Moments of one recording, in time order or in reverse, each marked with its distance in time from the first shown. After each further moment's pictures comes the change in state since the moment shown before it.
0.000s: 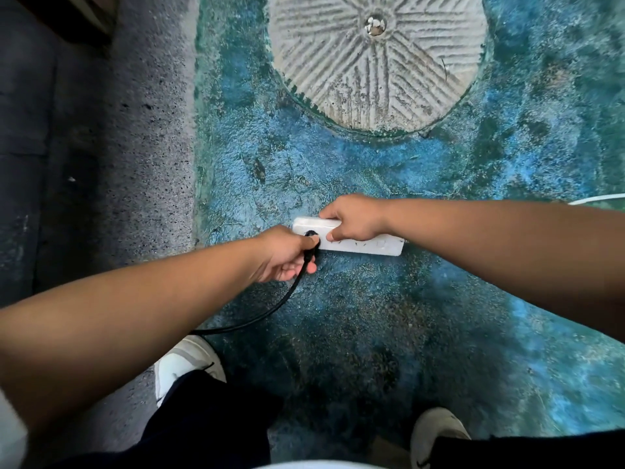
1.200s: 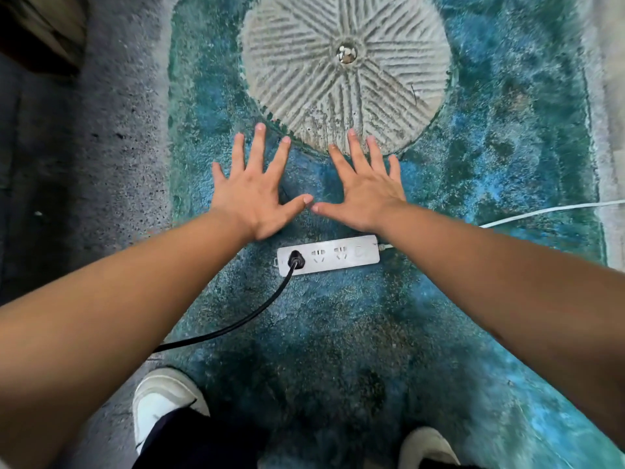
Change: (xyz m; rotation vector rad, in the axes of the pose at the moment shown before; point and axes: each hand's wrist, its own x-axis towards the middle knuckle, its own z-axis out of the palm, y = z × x) left_hand 0.005 0.086 -0.040 1.196 0.764 0.664; right_hand -0.011 0.032 -0.042 -0.261 0.494 0.383
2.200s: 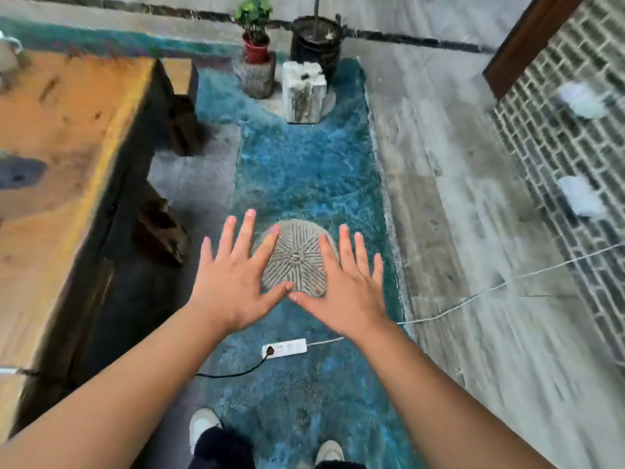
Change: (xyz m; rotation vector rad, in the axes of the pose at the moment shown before) left_hand -0.295 0.115 -0.630 0.029 0.372 0.089; right_hand -0.422 -0.078 -0.566 0.121 0.391 0.072
